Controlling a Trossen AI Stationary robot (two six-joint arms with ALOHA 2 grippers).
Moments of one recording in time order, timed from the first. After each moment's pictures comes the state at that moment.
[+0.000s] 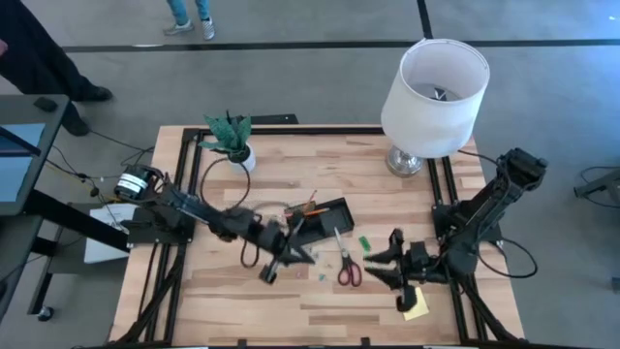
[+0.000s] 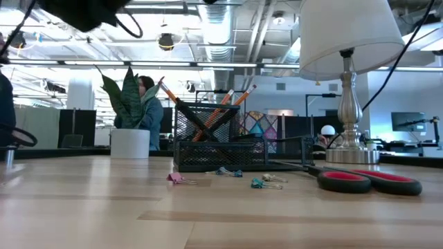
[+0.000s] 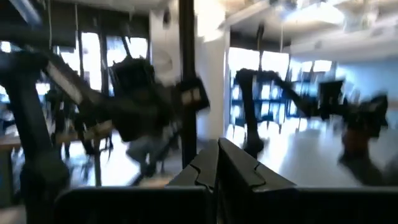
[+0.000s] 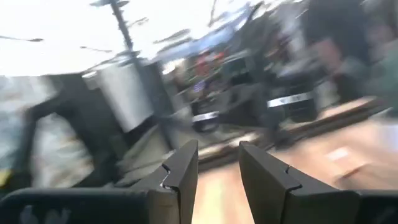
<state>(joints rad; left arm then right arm) -0.29 1.67 0.76 1.20 0.21 -0.03 0.88 1.35 0.64 0.90 0.87 0.16</state>
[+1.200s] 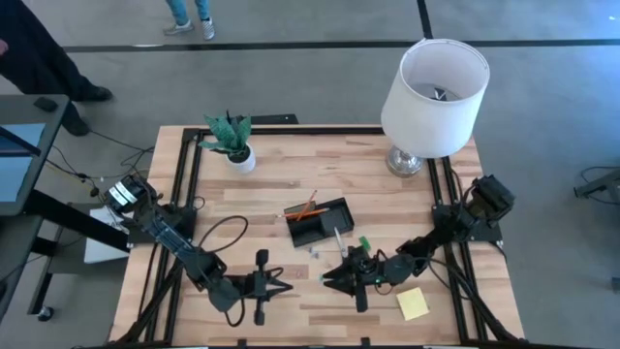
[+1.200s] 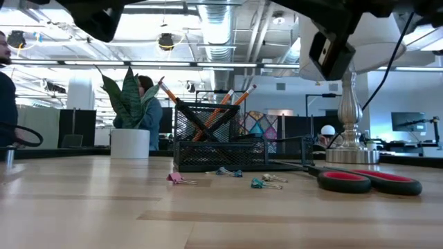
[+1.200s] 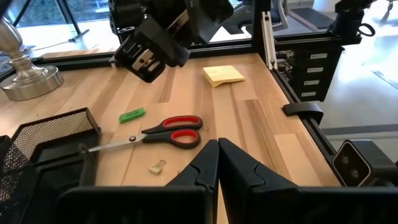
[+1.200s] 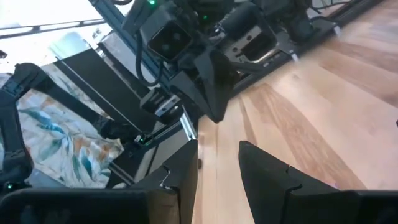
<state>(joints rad) -0.76 1.67 0.76 0.57 -0.73 -0.18 0.62 1.77 0.70 0.98 0.47 0.66</state>
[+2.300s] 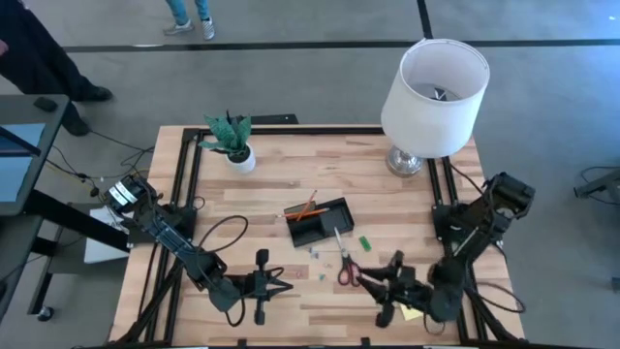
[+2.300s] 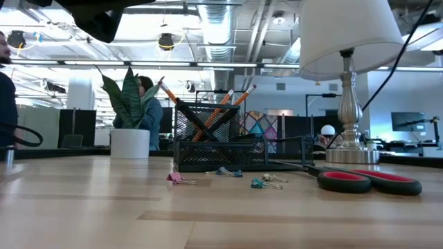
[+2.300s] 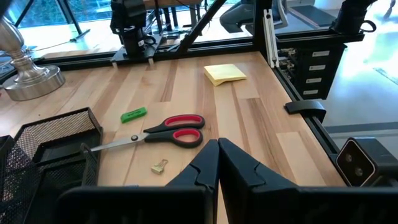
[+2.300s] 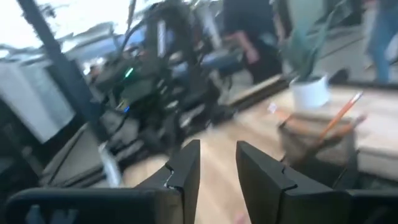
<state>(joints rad) -0.76 1.67 0.76 0.57 -0.73 -0.18 0.97 1.66 0.82 0.78 1.30 0.38</state>
